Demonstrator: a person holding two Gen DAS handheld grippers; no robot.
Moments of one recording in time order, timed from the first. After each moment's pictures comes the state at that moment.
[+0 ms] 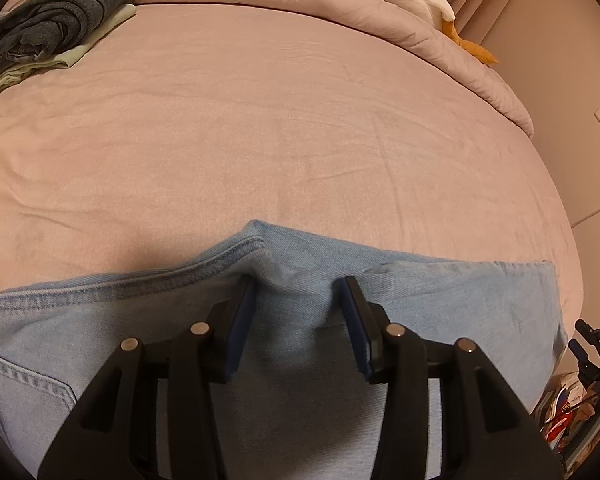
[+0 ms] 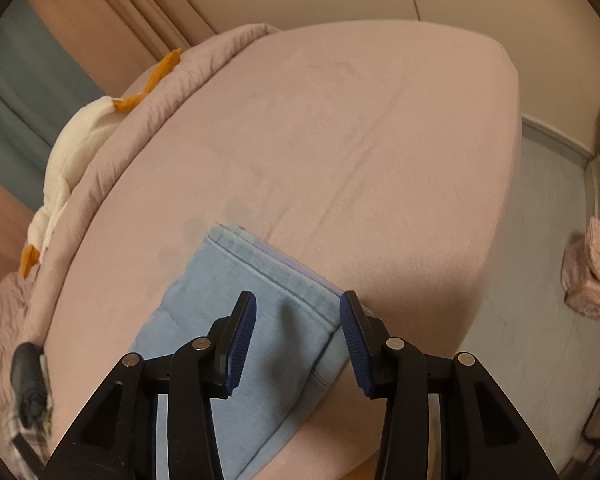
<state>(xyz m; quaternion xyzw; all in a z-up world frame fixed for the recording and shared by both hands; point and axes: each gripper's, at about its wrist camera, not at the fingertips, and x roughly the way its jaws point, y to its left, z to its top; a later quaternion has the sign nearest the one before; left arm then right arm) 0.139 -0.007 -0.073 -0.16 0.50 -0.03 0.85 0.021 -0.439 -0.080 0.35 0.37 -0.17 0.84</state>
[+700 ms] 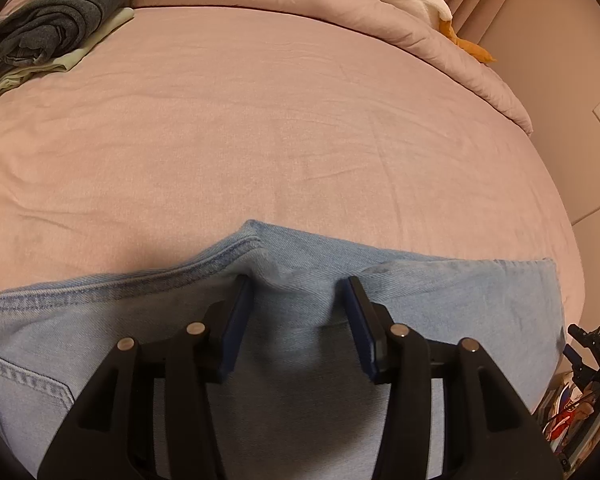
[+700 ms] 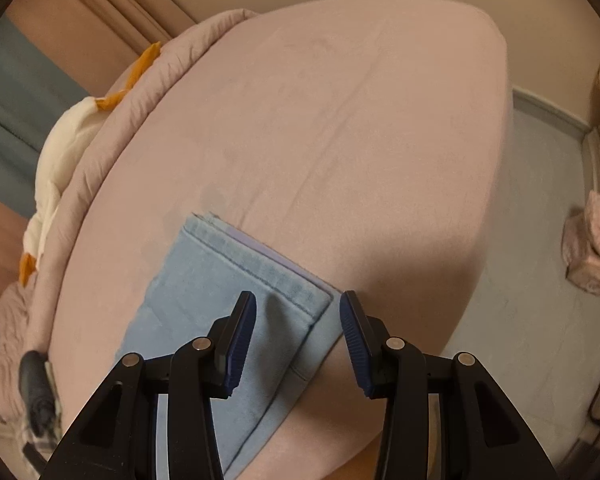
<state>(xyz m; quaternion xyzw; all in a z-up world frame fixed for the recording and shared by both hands) 0.138 -0.011 -0.073 -0.15 0.49 -0.03 0.86 0.025 -0.447 -0.096 0.37 0.40 -0.17 0.82</state>
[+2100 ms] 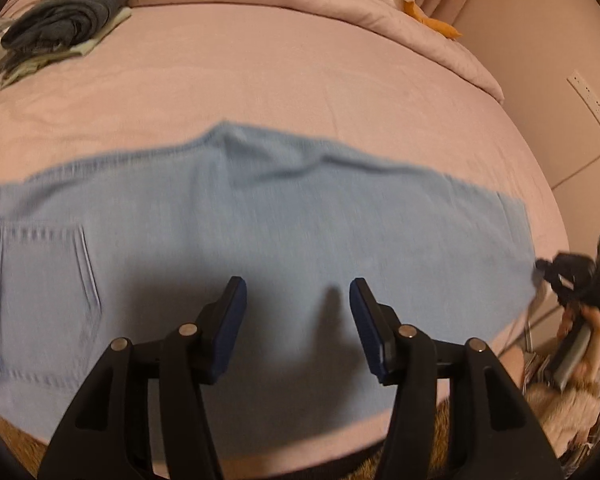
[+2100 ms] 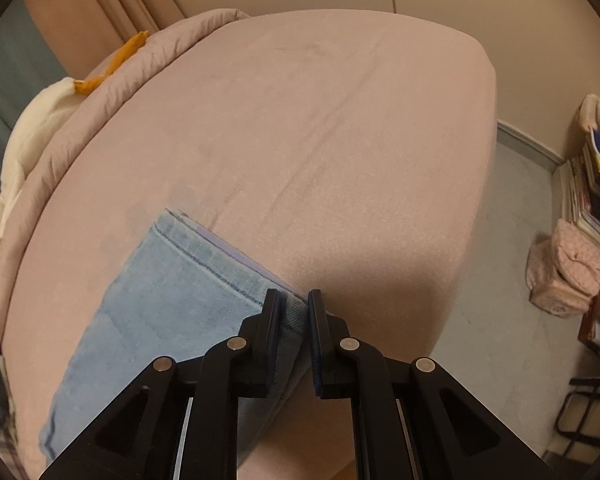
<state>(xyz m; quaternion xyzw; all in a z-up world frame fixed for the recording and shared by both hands) 0.042 -0.036 -0.057 -0.14 0.51 -0.06 0.85 0.043 -0.436 -0.097 0.29 0.41 -0.25 0.83</state>
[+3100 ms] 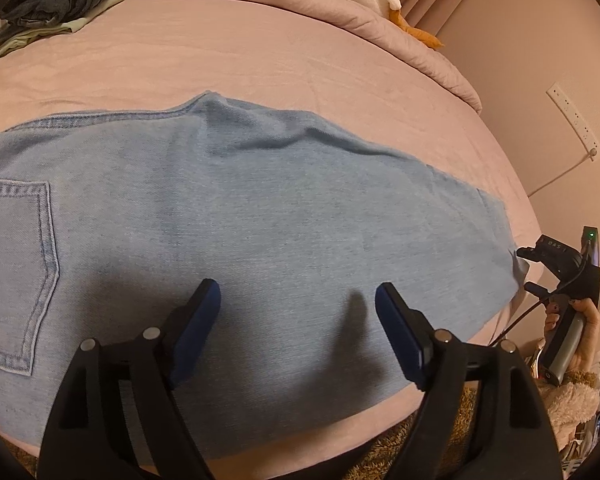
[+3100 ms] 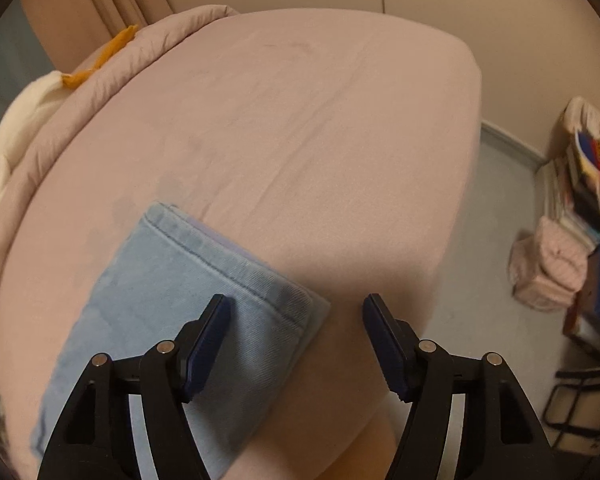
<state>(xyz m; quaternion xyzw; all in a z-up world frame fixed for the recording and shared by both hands) 0.030 -0.038 -0.073 -0.18 0.48 -0.10 0.85 0.034 -0.434 -0.095 0.28 0.42 -0.27 0.82</state>
